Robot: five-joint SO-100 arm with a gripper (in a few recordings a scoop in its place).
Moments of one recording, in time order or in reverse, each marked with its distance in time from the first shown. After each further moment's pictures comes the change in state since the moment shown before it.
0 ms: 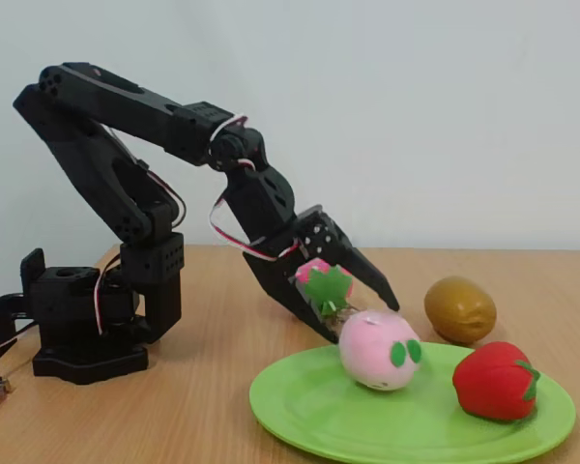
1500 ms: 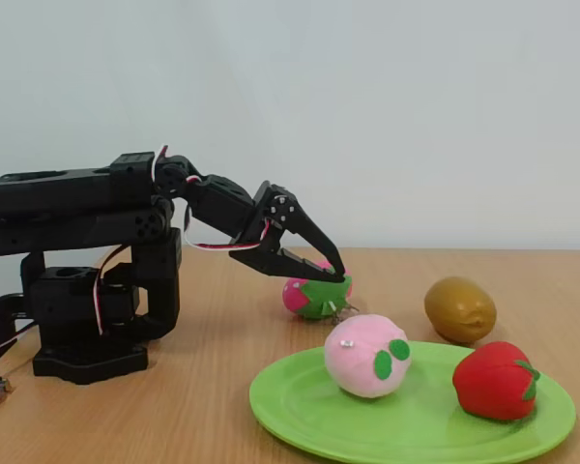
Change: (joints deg) arm -18.0 51.2 35.9 -4.0 7.8
